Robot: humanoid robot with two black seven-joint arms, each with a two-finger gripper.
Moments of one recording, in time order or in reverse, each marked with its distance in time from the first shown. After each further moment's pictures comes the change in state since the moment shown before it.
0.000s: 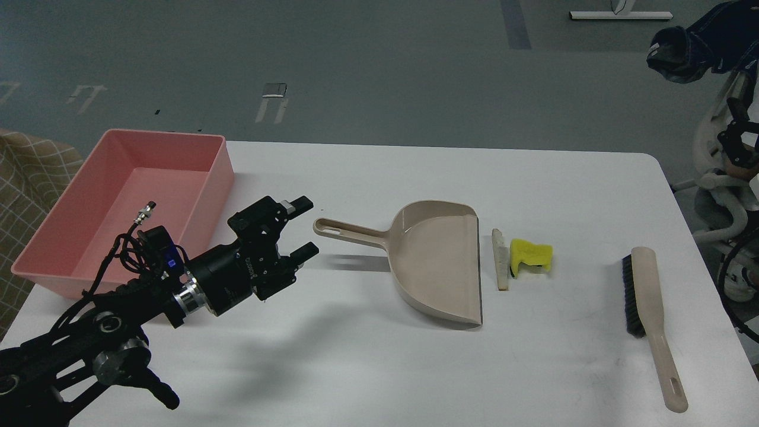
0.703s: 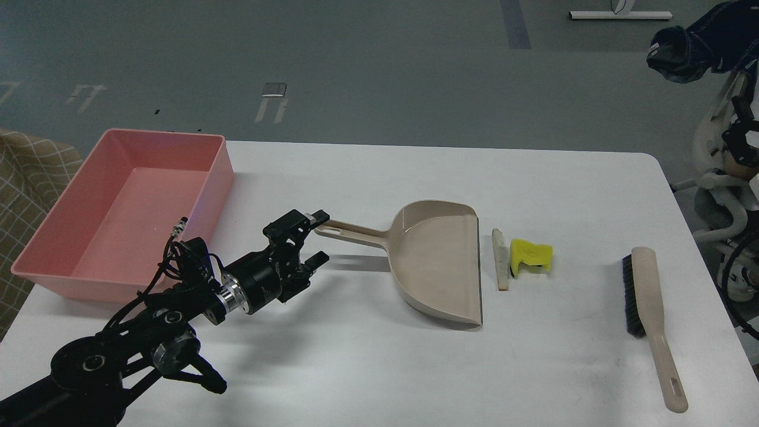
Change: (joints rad) left arm -0.139 -0.199 0.099 0.322 0.020 0.039 -0.004; right arm 0.003 -0.008 0.000 -0.004 0.000 -0.009 0.000
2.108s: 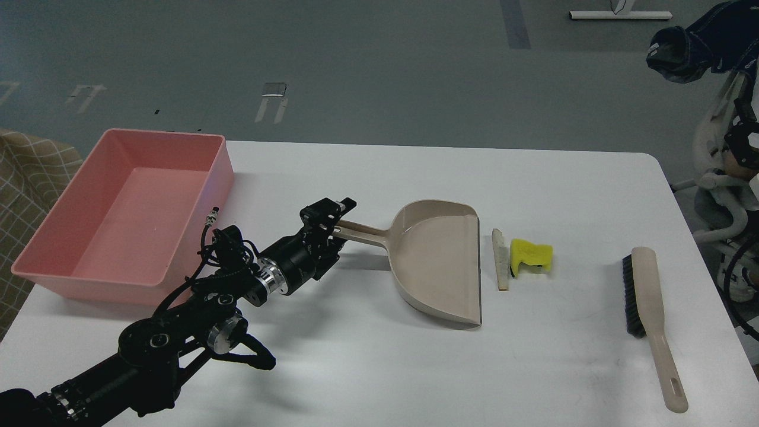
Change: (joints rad) left arm -0.084 -0.179 0.002 0.168 0.052 0.064 -0.017; right arm -0.008 -0.003 0.004 0.003 0.000 0.000 0.000
